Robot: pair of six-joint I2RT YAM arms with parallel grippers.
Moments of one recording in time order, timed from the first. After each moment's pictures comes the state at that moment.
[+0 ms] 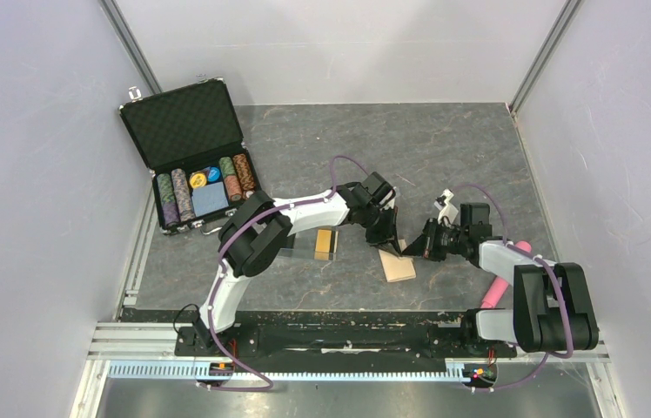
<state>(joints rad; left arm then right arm) -0.90 2.15 1.53 -0.37 0.51 -0.81 0.02 1.31 0.41 -0.04 -0.78 0.36</state>
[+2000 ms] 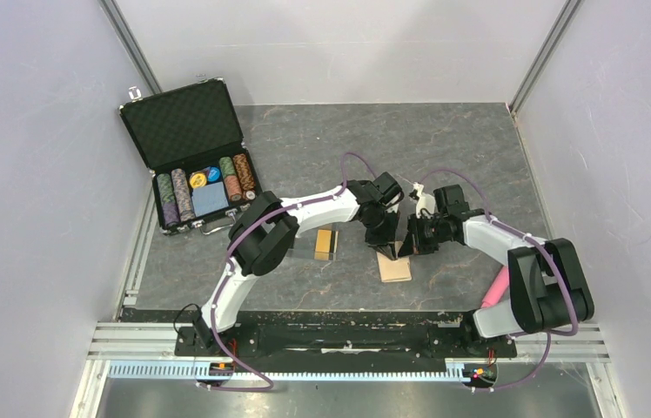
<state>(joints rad) -0.93 2.22 1.69 -0.63 0.42 -0.71 0.20 1.44 0.65 -0.35 -0.57 0.14</state>
